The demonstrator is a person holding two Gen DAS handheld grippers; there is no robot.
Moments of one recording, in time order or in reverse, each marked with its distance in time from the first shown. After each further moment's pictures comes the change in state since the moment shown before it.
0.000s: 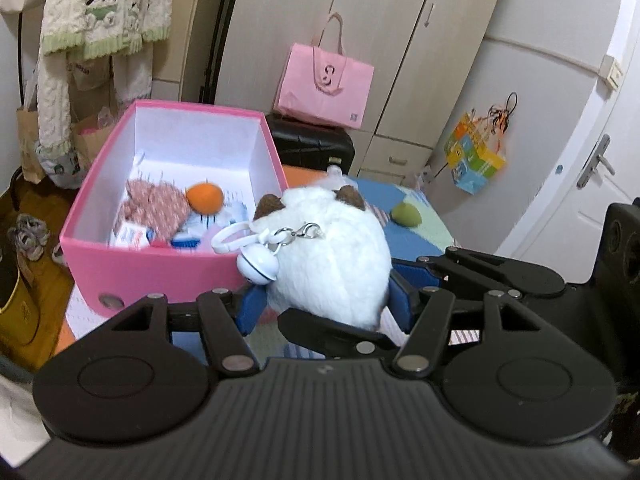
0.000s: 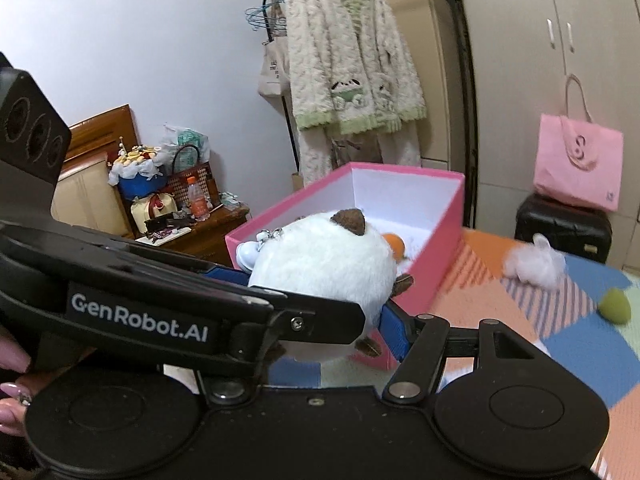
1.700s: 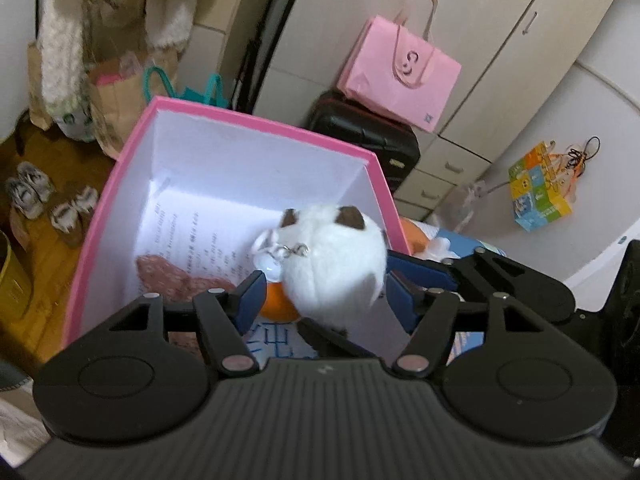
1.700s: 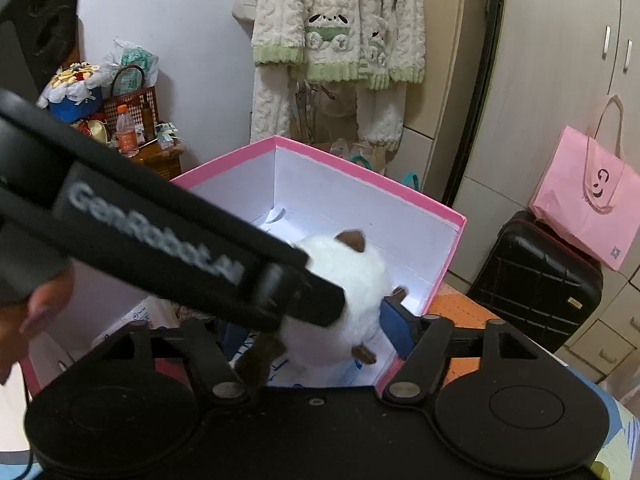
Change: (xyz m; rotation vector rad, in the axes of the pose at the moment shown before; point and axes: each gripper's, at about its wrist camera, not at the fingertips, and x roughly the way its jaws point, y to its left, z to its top) left arm 0.147 0.118 0.117 -0.189 0.129 0.061; right arm 0.186 -0.078 0.090 -0.187 0.212 -0.126
